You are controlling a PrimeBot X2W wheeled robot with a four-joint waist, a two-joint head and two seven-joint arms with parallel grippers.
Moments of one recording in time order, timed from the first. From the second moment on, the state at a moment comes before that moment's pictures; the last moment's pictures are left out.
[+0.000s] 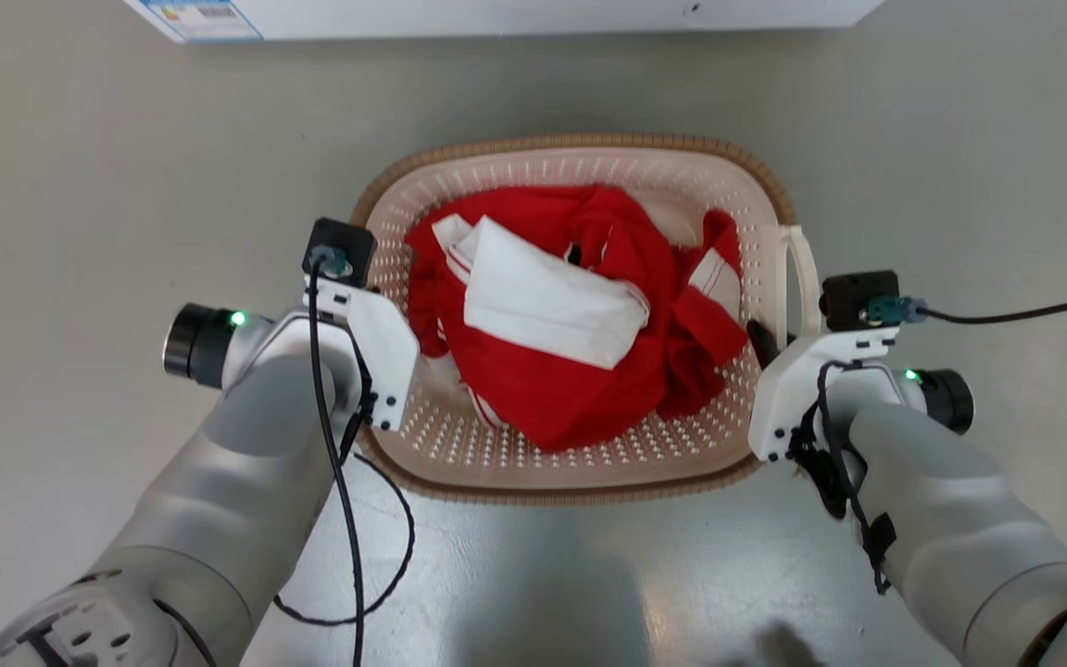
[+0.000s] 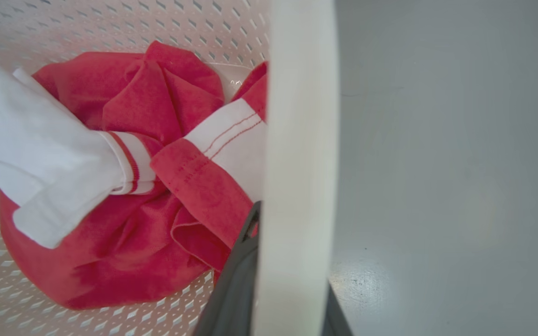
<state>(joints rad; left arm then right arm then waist) -1.02 0.06 -1.23 1.29 -1.00 0.06 -0.06 -0.93 -0.08 1.10 1.30 1.16 0.11 -0.14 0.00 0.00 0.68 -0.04</state>
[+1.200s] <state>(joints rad) -1.18 0.06 -1.23 1.30 -0.99 0.08 -0.06 -1.05 -0.09 0.92 1.31 1.00 0.11 -0.16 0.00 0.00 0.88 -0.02</state>
